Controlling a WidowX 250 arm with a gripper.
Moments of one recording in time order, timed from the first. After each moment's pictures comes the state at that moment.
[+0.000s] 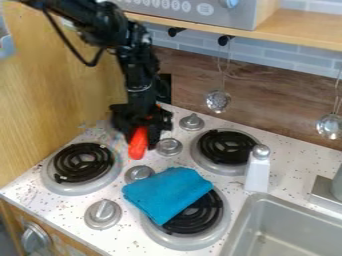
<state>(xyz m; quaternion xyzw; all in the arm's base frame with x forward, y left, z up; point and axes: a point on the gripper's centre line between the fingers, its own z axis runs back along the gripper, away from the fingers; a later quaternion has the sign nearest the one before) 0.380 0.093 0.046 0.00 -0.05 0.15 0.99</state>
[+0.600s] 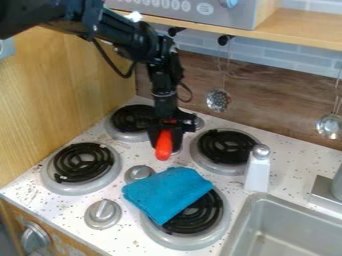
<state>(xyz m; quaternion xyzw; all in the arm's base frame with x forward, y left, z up) 0.424 0.073 0.022 -0.01 -0.04 0.17 0.98</state>
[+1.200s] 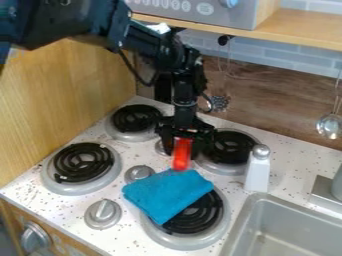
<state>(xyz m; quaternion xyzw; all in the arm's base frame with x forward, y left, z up) 0.435 0.052 0.012 0.03 -0.04 0.16 0.99</state>
